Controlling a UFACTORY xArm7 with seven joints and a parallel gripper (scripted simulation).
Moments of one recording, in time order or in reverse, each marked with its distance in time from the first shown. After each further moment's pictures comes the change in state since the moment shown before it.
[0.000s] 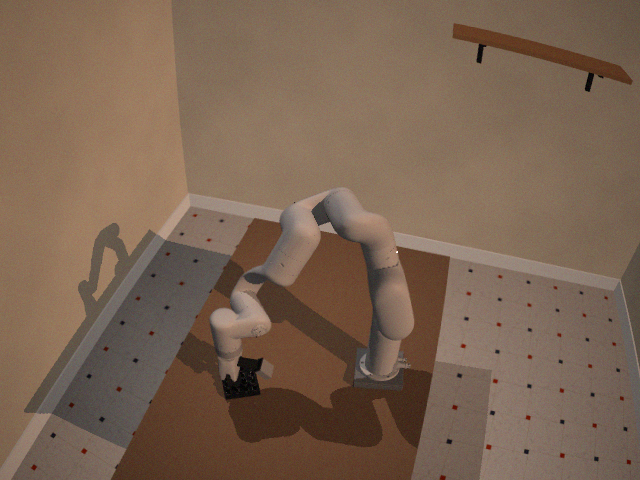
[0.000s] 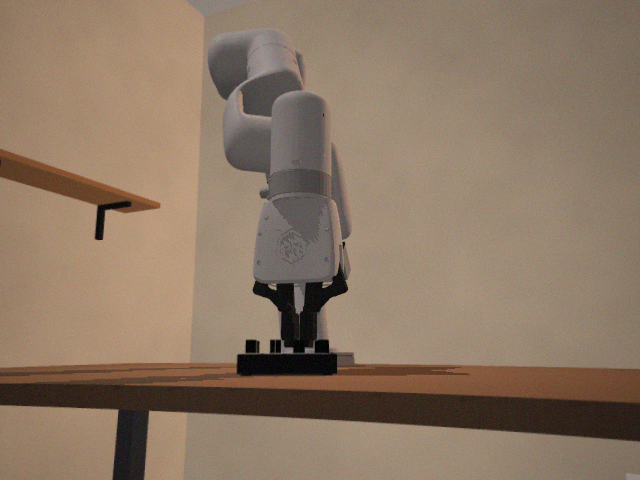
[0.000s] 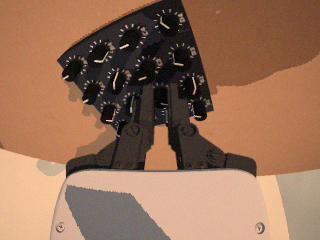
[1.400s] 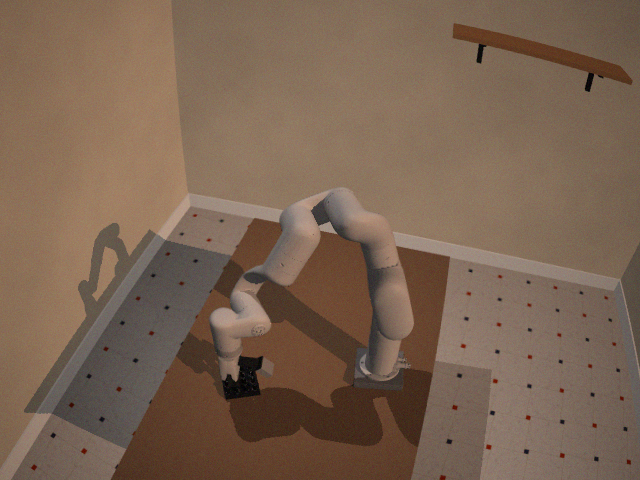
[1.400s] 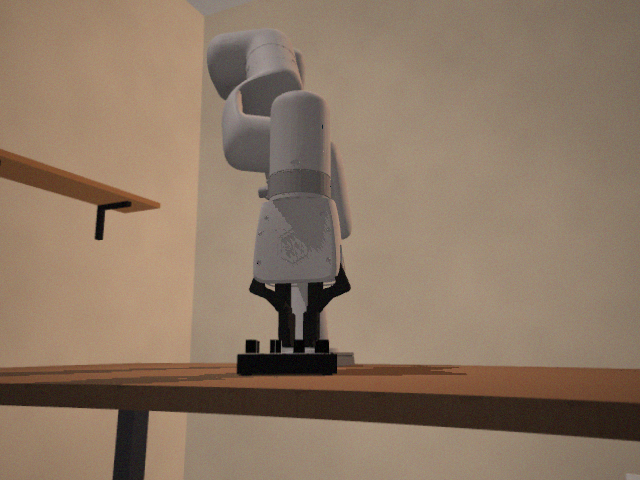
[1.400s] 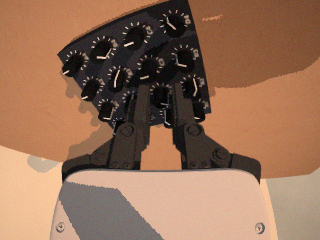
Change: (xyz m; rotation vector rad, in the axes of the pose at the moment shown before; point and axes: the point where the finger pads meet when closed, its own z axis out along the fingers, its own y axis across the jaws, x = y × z) arm 0.000 0.000 0.000 -0.004 0.003 -0.064
